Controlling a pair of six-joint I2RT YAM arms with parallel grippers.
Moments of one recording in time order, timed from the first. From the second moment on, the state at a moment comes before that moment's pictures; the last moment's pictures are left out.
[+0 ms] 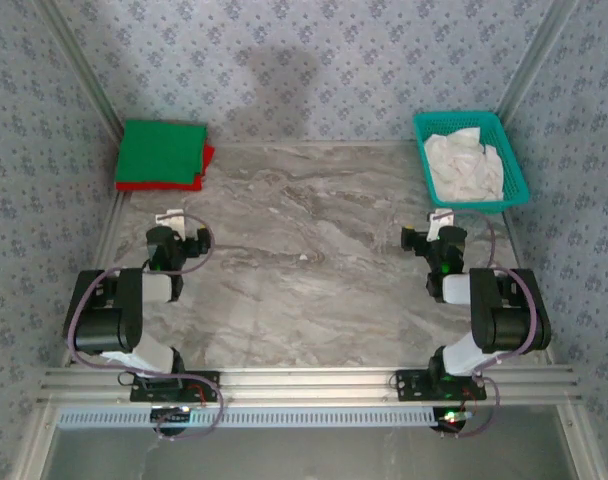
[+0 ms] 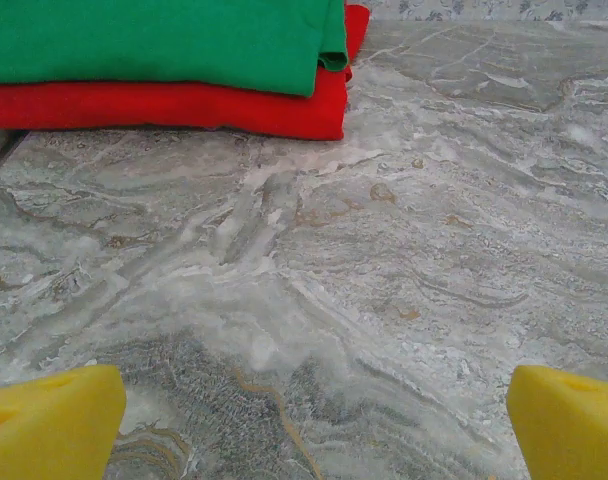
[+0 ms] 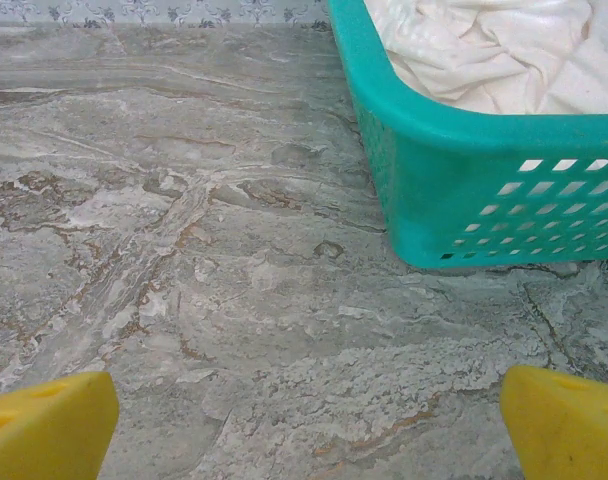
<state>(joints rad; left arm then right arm) 0.02 1.53 0.40 0.72 -0.02 -0.01 -0.03 1.53 0.38 0.75 0.03 -0.03</state>
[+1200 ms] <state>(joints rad) -0.51 1.67 1.60 -0.15 -0.09 -0.03 -0.09 1.70 1.66 -0.35 0.08 0.30</state>
